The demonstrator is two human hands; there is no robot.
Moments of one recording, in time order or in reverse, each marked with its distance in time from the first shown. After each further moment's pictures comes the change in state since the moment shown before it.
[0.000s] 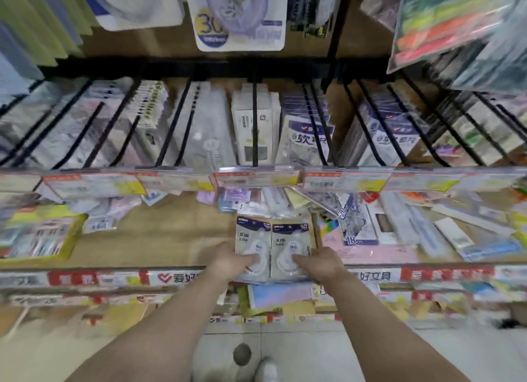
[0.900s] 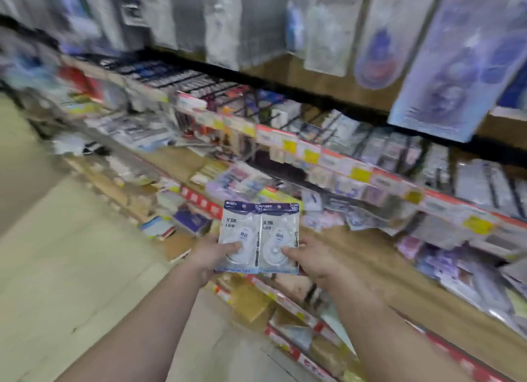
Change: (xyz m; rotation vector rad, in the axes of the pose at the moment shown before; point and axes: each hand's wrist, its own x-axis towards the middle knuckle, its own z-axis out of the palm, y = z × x) left_hand -0.160 -0.250 -0.347 -0.780 0.436 0.040; right_hand -0.180 -0.208 0.351 -0.115 -0.514 -0.582
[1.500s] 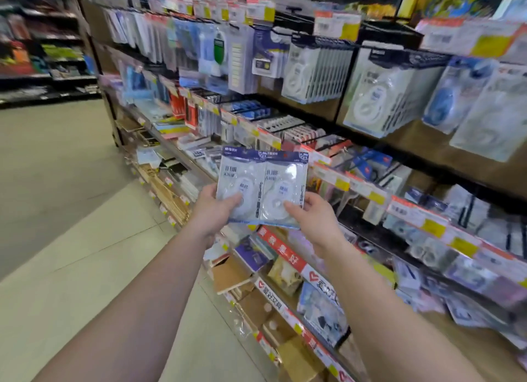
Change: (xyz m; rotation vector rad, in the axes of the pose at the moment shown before) left_hand 0.030 0.116 -0.232 -0.219 0.365 0.373; right_hand 0.064 -0.211 0.191 0.060 0.001 -0.419
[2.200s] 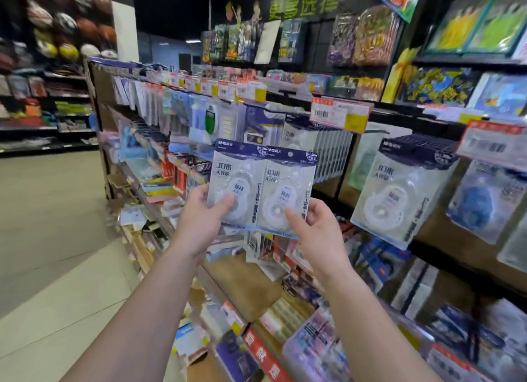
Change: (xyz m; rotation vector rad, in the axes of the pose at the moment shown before) left_hand 0.144 0.111 0.047 -0.131 0.021 0.340; right_hand 0.157 -0.089 -0.013 0.104 0.024 -0.335
